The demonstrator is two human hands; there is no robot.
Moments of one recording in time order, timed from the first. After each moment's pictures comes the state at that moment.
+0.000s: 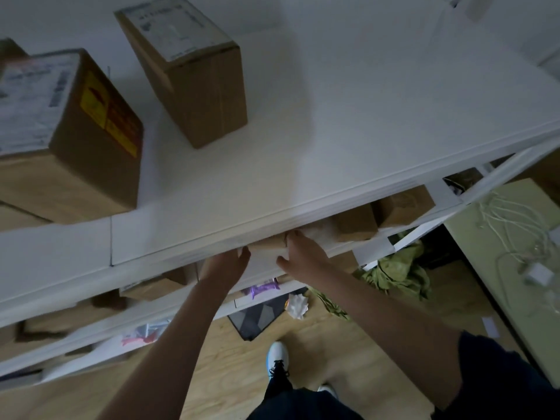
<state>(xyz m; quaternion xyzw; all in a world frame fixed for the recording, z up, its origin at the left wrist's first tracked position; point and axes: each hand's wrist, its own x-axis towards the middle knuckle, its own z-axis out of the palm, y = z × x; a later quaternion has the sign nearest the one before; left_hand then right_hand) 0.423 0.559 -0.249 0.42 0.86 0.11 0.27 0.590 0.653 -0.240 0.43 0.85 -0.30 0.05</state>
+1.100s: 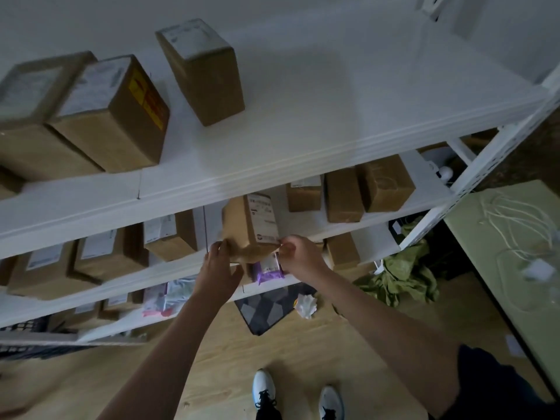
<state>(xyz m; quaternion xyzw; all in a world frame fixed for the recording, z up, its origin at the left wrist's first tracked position) 0.490 0.452 -0.232 0.43 0.87 0.15 0.16 0.655 0.586 -0.240 0.42 0.75 -0.51 -0.09</state>
